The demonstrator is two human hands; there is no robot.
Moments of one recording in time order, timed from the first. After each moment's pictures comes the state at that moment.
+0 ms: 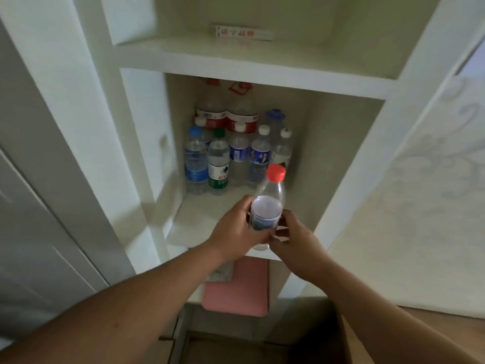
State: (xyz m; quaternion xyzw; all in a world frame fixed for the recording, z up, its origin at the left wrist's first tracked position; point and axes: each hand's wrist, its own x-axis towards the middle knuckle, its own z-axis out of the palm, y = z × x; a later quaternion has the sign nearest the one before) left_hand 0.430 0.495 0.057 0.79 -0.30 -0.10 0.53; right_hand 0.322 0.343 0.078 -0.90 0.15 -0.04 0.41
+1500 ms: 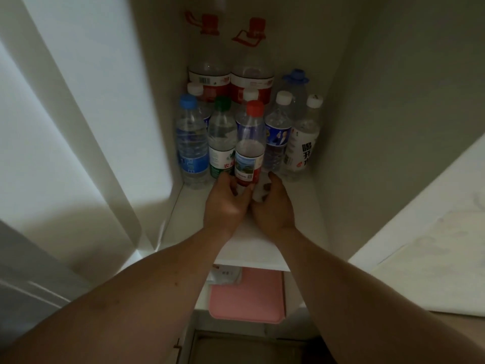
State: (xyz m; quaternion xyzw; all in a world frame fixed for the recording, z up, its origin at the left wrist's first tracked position) left_hand 0.569 0.461 -0.050 0.81 -0.17 0.06 0.55; right_hand 0.508 0.349 -0.031 -0.84 0.26 -0.16 0.44
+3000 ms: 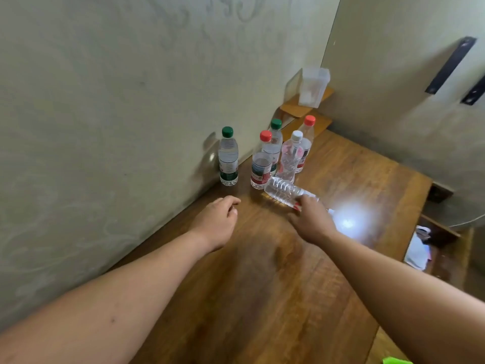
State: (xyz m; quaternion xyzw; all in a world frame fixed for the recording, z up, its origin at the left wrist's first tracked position) left_hand -0.046 -0.120 -0.042 0.72 -0.62 -0.28 0.18; right_hand -0.296 -0.207 -0.092 -0.73 0.65 -0.08 0.21
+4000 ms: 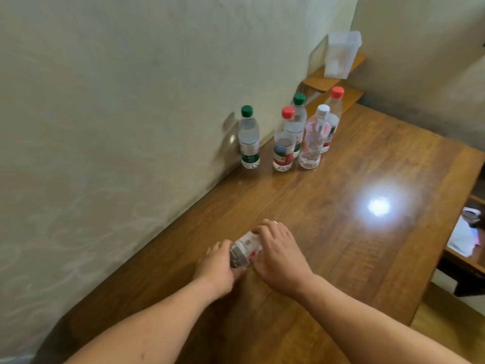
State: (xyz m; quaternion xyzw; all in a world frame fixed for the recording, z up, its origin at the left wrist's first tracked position) left_hand -0.028 -0.013 -0.133 0.80 -0.53 -0.29 0.01; right_hand -0.210 -0.070 -0.139 -0.87 0.43 -0.13 0.19
